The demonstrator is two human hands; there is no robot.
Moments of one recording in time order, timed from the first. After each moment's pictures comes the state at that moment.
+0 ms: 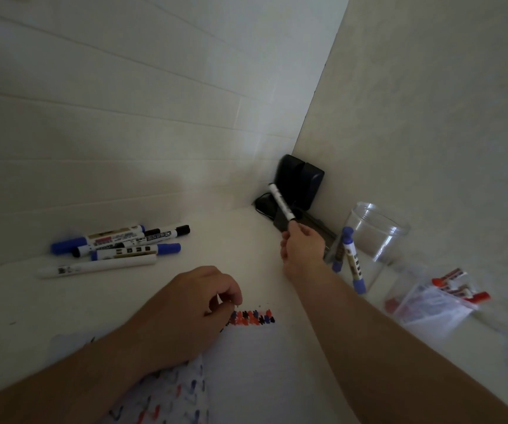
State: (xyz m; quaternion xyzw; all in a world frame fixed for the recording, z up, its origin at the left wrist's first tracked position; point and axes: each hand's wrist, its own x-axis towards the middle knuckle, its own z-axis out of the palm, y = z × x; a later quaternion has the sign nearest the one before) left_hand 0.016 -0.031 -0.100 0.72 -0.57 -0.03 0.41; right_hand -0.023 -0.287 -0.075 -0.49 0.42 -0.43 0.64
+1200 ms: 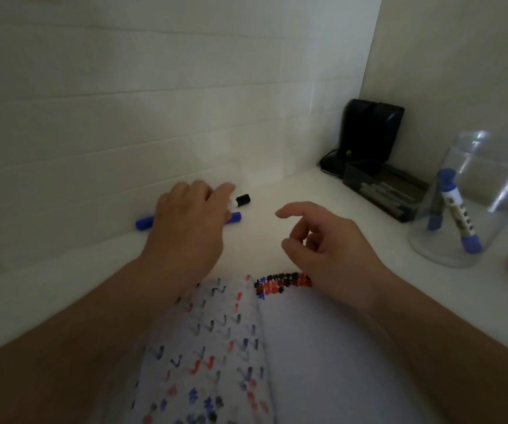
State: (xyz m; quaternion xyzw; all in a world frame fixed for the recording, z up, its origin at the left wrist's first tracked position) left_hand 0.056 -0.008 -0.068 0.86 -0.40 0.28 0.13; right_hand -0.093 -0.183 -0.079 -0.89 0.07 -0.24 0.39
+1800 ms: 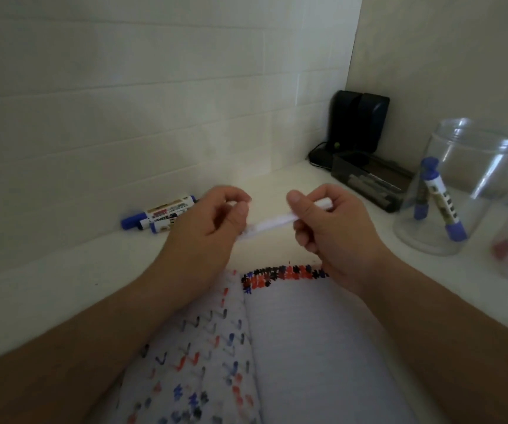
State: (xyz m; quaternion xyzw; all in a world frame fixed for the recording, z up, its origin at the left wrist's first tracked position) left_hand 0.018 -0.021 -0.074 0.74 -0.41 0.01 0.53; right_hand -0.094 -0.190 -0.068 -0.66 0.14 -0.27 0.69
